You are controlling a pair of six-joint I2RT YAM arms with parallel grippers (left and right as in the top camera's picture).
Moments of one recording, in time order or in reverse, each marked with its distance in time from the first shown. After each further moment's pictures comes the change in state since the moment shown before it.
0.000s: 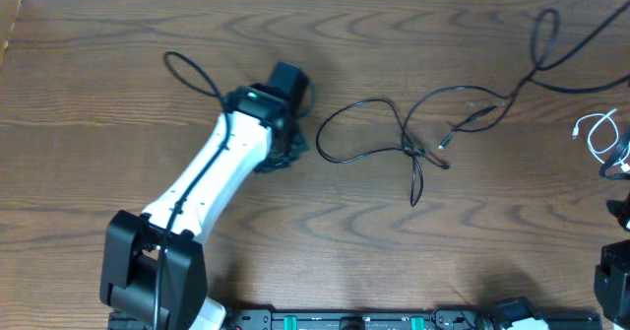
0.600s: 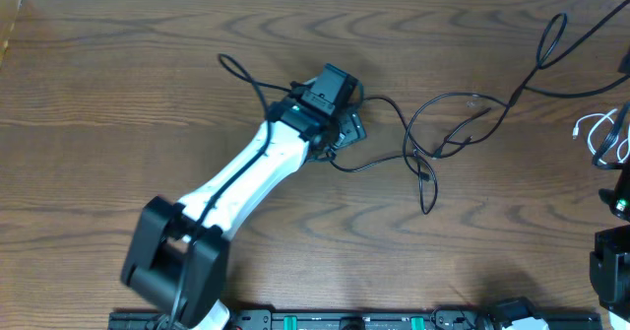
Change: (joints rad) left arm -0.151 0.067 -0.002 0.365 0.085 -0.070; right arm -0.018 0.023 0.000 -0.067 0.032 0.021
